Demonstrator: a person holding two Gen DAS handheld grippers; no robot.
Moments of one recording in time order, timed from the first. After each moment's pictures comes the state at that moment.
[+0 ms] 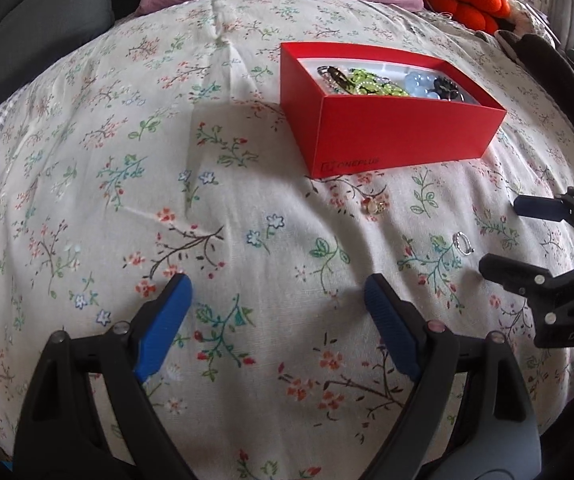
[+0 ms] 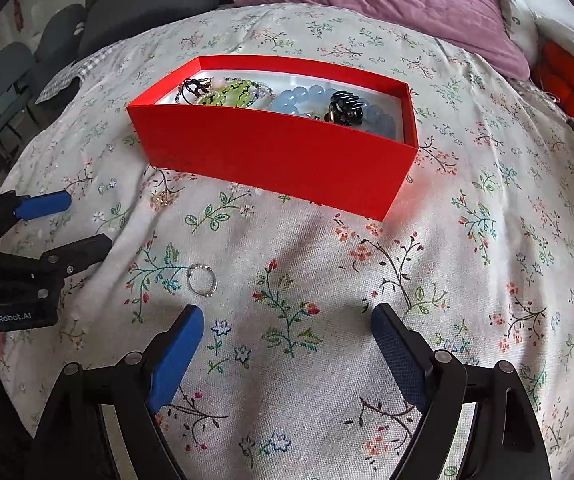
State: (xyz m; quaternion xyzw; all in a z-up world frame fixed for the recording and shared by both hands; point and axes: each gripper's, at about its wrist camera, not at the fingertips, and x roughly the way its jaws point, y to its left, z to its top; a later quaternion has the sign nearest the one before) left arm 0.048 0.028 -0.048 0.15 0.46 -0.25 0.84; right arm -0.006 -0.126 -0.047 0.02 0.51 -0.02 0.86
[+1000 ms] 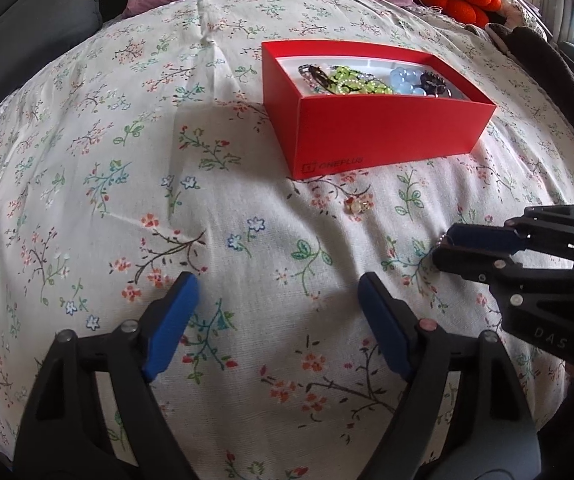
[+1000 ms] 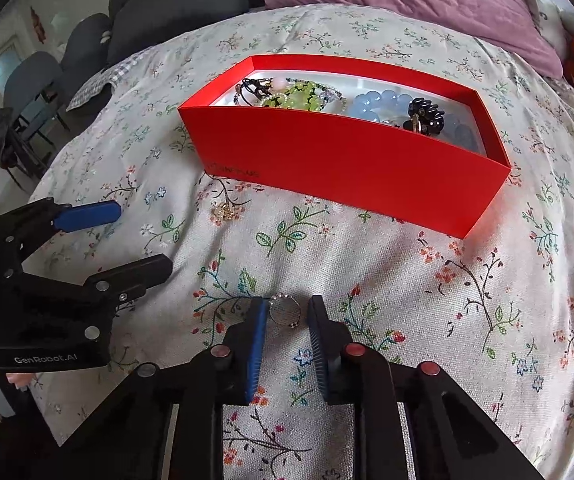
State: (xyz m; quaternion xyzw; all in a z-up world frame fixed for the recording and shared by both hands) left arm 0.046 0.018 -0.045 0.15 0.47 -0.26 0.83; right arm 0.014 -0.101 -0.053 0.06 0.51 0.04 0.86
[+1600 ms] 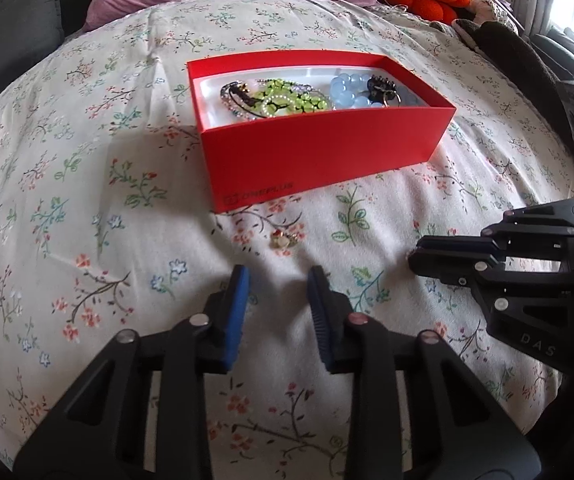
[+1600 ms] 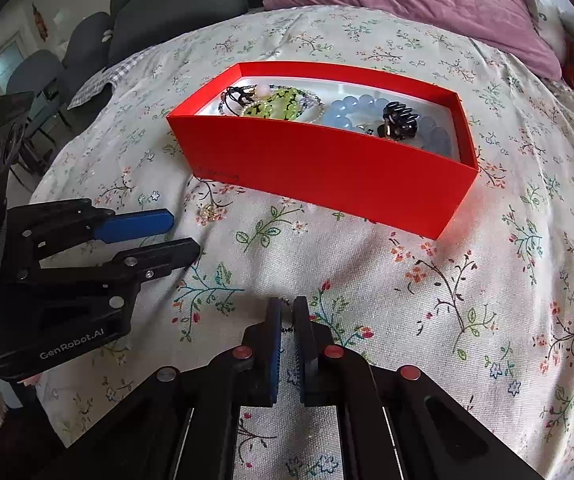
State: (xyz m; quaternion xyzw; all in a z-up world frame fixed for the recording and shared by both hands) left arm 0.045 -0.016 -0.044 0.14 0.46 -0.32 0.81; right arm 0.004 -0.124 -0.044 0.06 0.51 0.04 0.86
